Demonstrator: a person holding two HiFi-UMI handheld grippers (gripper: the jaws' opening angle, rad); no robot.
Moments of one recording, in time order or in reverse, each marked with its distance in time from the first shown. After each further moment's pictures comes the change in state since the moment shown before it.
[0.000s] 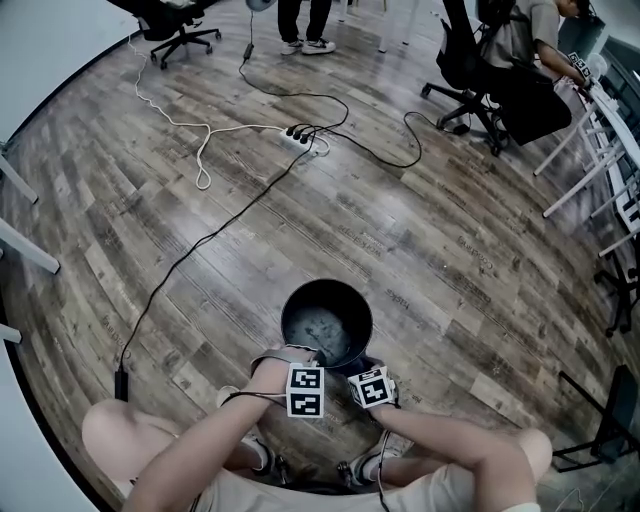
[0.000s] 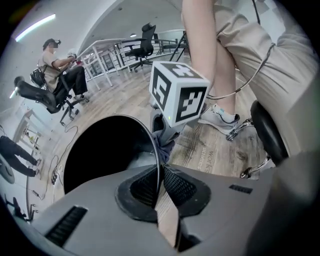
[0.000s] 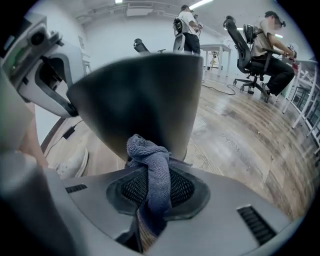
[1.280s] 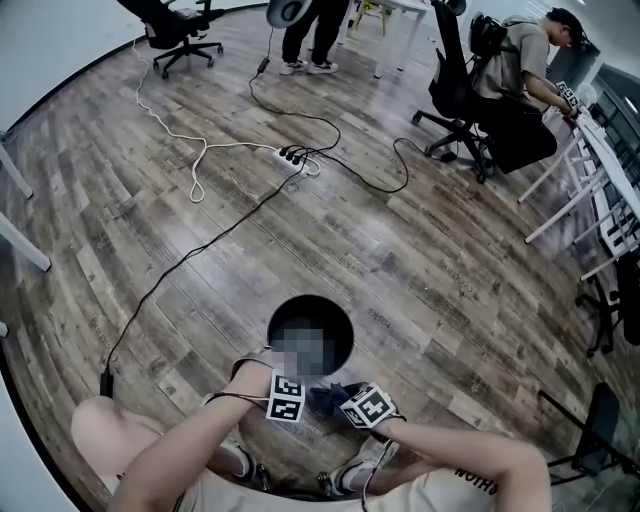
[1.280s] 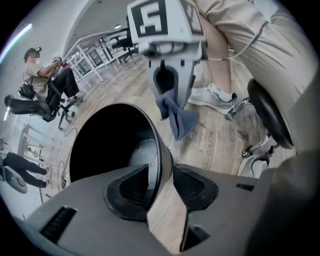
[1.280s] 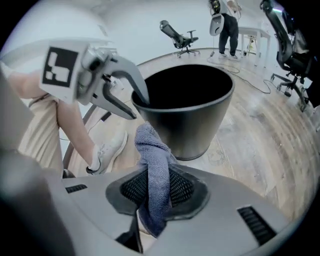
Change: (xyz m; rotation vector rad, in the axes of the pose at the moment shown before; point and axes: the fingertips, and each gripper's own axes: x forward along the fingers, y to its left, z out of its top) left arm 0.003 0.003 -0.032 0.125 0.140 0.023; right arm -0.079 0.048 -0.006 -0.180 0.209 0.312
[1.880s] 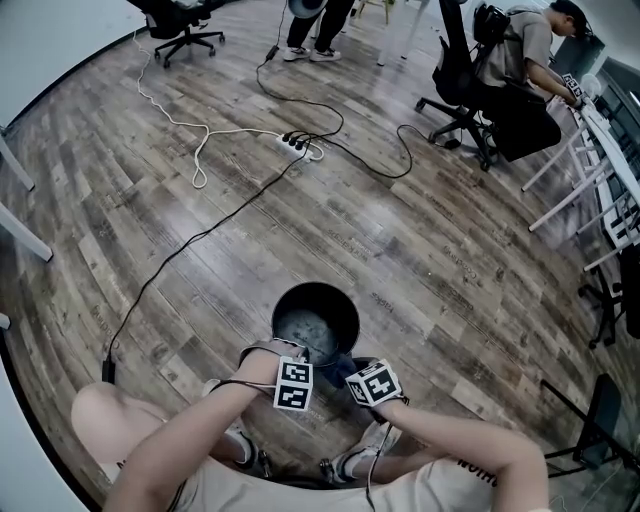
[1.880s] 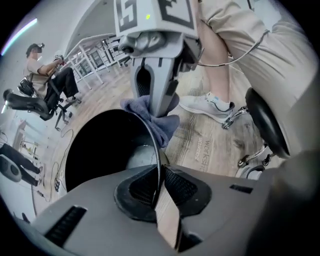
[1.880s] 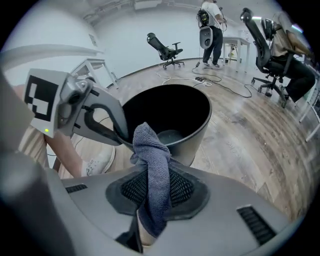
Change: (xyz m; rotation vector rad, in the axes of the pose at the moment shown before) left arm -0.003 -0.010 0.023 -0.021 -0.054 -0.035; right arm -0.020 -0.028 0.031 0.090 -0.106 -0.140
